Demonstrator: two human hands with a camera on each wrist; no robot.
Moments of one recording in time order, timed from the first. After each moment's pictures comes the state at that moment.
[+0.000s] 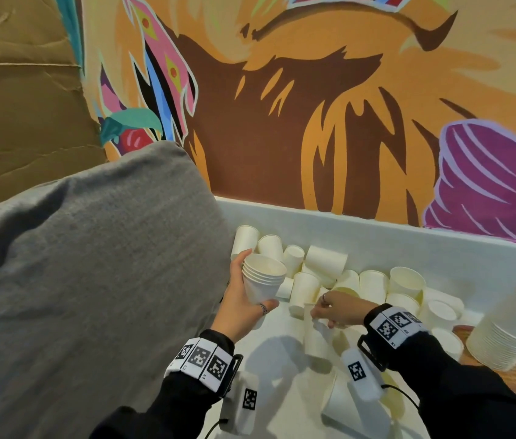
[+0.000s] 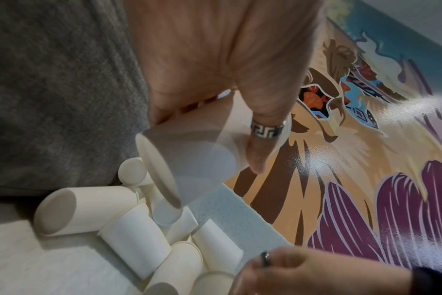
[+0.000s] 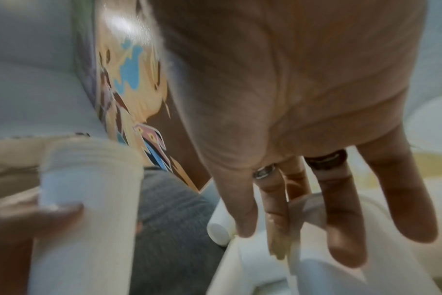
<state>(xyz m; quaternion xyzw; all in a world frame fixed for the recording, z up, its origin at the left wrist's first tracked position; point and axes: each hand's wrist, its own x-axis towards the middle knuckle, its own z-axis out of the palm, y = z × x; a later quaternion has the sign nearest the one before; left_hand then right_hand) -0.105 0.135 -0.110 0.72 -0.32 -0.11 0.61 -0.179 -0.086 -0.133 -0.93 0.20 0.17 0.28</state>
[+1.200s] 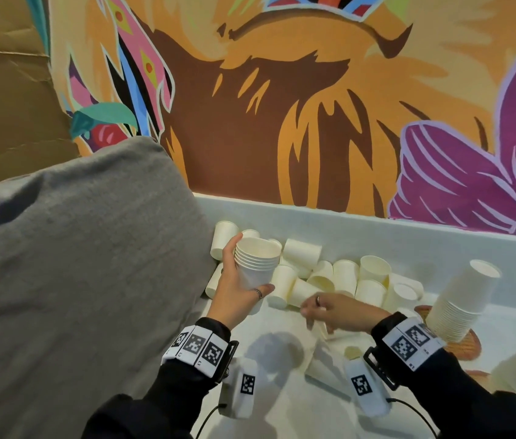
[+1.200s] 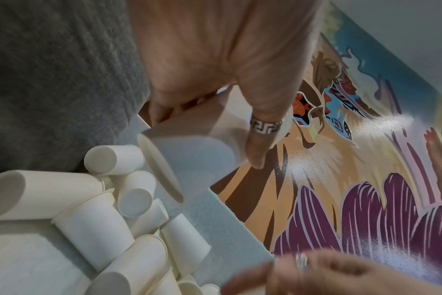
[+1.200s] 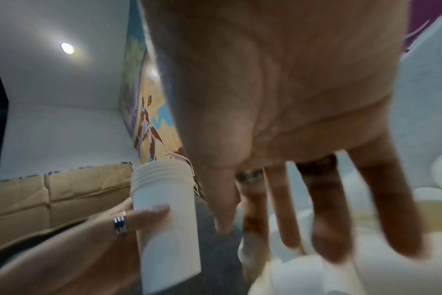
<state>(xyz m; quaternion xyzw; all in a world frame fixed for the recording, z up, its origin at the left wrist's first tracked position) -0.121 0.124 -0.099 0.68 -0.35 -0.09 0.64 -0.246 -0.058 -0.102 -0.92 0.16 0.11 0.33</state>
